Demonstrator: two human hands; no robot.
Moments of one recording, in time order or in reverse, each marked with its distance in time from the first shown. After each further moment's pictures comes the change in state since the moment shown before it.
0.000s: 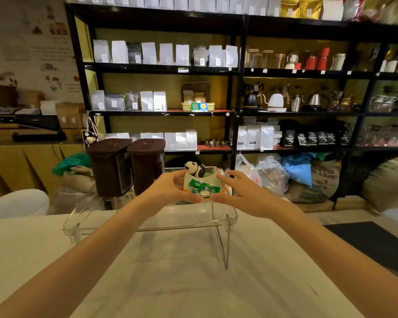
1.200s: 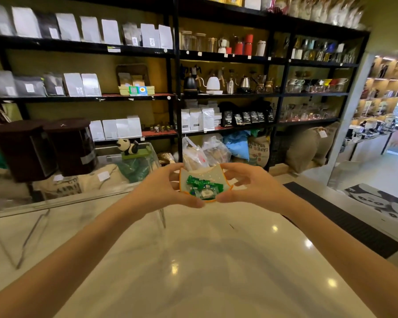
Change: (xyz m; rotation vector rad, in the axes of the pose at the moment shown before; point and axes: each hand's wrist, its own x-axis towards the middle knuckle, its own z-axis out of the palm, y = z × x) left_hand -0.071 0.046 0.117 0.065 -0.242 0.149; right_hand -0.177 0.040 -0.032 0.465 0.228 0.162
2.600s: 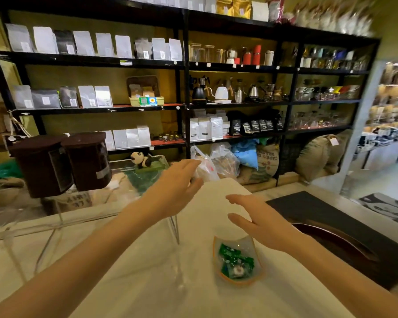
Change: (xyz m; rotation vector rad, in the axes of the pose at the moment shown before) left_hand 0.024 0.007 -0.017 0.696 0.195 0.309; right_hand 0.012 0.034 0.035 -0.433 0.009 -0.064
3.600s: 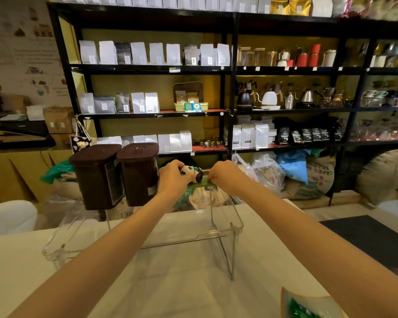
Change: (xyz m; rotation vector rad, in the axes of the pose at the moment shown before) left_hand 0.055 -0.147 -0.010 -0.301 0.469 -0.566; right_hand 0.241 -0.093 0.047 -0.237 -0.136 -0.050
